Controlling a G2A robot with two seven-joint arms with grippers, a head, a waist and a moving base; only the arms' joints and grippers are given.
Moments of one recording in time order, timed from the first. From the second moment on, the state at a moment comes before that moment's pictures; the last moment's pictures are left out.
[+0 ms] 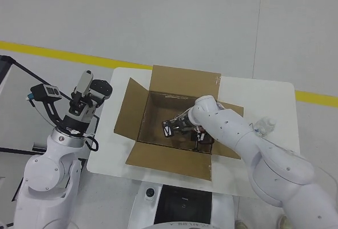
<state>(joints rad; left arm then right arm) 1.79 -1.23 -1.76 -2.30 -0.25 -0.08 -0.30 -0.49 -1.60 0.20 -0.48 -1.69 -0.86 -0.12</state>
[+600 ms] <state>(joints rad) 1.79 -1.23 -1.76 -2.30 -0.25 -0.08 -0.30 -0.45 -1.44 0.32 -0.79 -1.76 -0.82 -0.20</state>
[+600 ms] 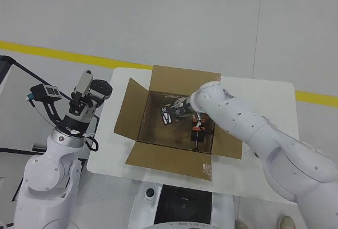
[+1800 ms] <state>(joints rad) 1.79 -1.23 -1.76 -2.30 -0.25 -0.08 -0.30 -0.60 -1.36 0.43 -1.00 -1.77 -0.97 0.13</state>
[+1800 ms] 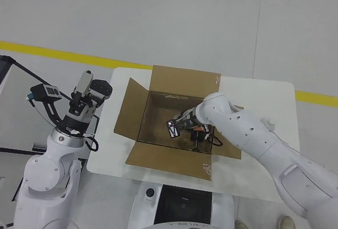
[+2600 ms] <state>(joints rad) 1.79 -1.23 -1.76 -2.31 -0.25 -0.08 -0.30 -0.48 -1.67 0.22 -0.48 -1.85 -0.90 -0.02</state>
